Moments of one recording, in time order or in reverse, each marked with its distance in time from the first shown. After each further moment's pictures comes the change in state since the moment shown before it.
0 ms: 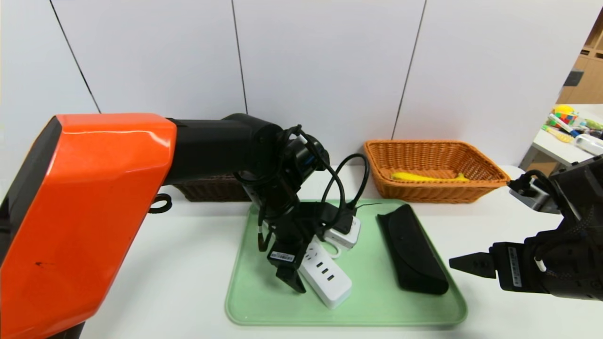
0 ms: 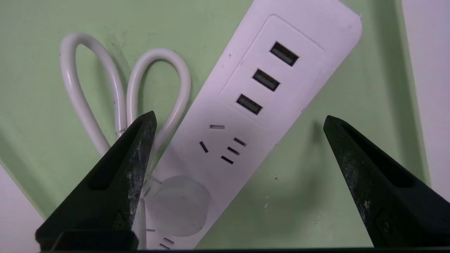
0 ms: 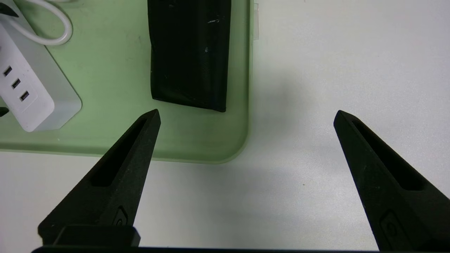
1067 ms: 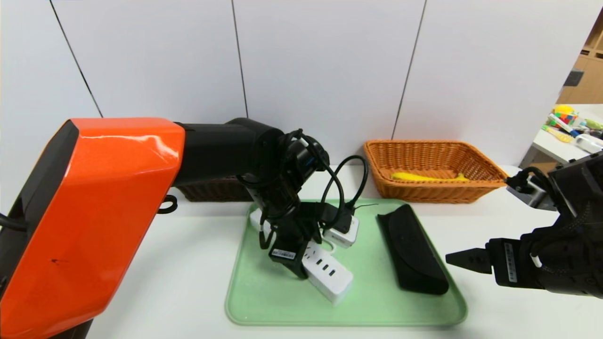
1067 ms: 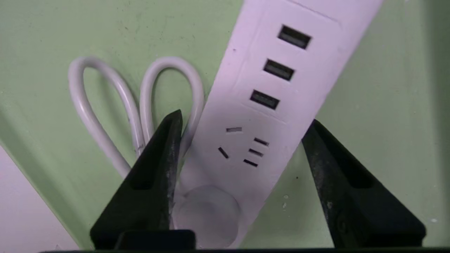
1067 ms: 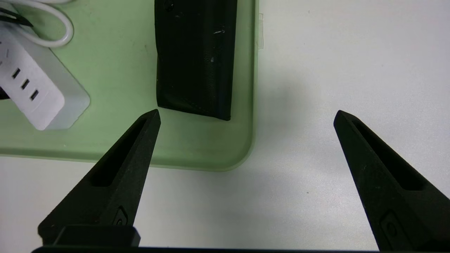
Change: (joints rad) left arm 0.008 0.021 -0.002 -0.038 0.040 -0.007; right arm 0.000 0.009 -0.001 -0.022 0.001 0.000
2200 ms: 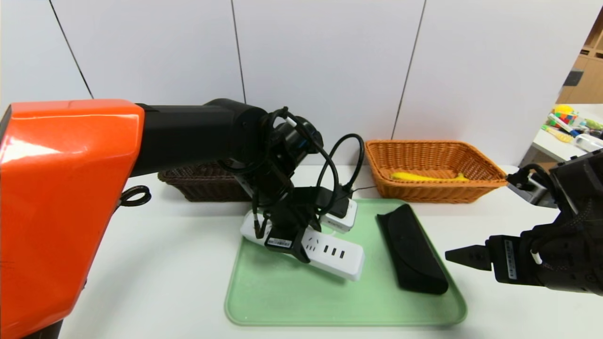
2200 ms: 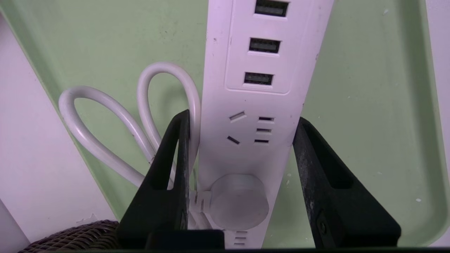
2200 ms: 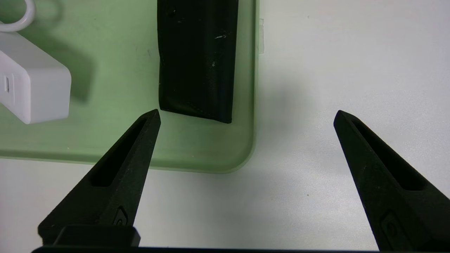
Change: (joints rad) left arm 0.019 -0.076 0.001 0.008 0.000 -0.005; right arm 0.002 -0.001 -0.009 -0.008 0.000 0.000
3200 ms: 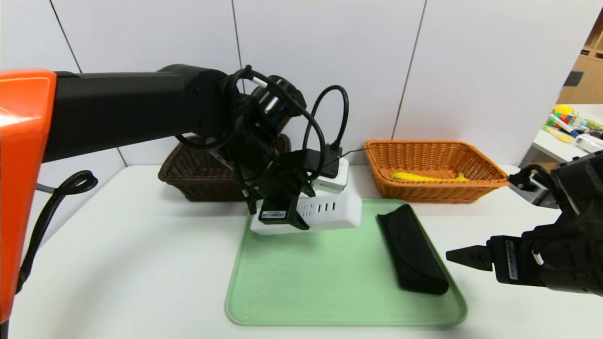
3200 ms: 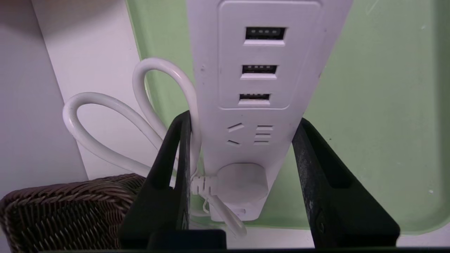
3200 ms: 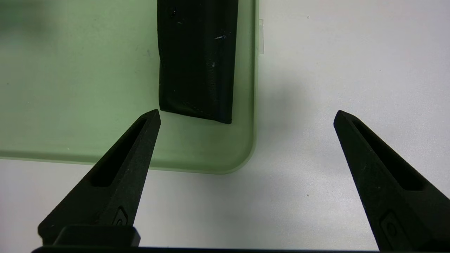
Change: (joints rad) left arm 0.023 -0.111 0.000 -0.102 0.001 -0.089; right arm -0.006 -0.004 0.005 -0.001 0.001 0.000
